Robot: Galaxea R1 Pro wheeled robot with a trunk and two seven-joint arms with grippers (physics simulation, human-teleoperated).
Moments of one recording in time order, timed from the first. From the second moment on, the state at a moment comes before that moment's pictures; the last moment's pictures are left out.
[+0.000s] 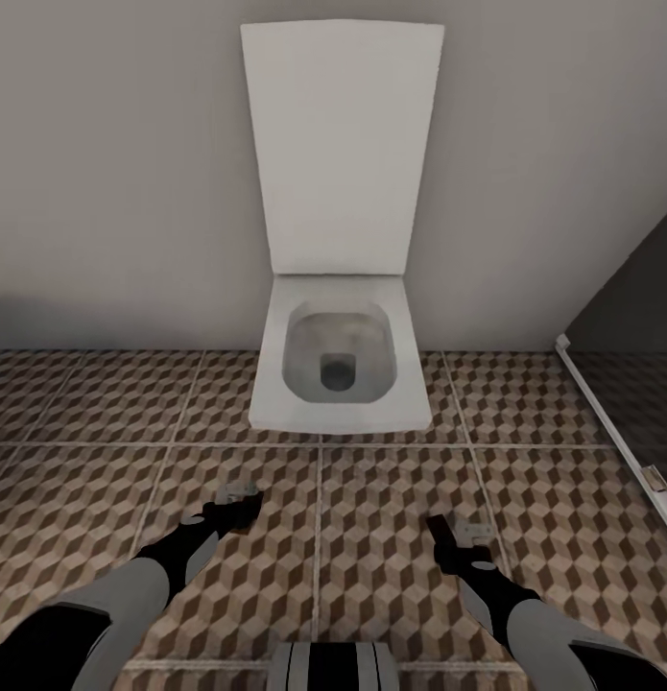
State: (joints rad) left arm -0.84 0.02 -0.18 -0.15 0.20 -0.01 -0.06; right arm -0.75 -0.02 -0.15 -0.09 0.18 -0.06 -0.13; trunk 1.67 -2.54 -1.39
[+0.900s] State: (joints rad) left arm -0.84 0.02 -0.18 -0.15 0.20 -0.02 -0.06; right arm -0.75 -0.02 -0.15 -0.09 0.18 -0.06 -0.13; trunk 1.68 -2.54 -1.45
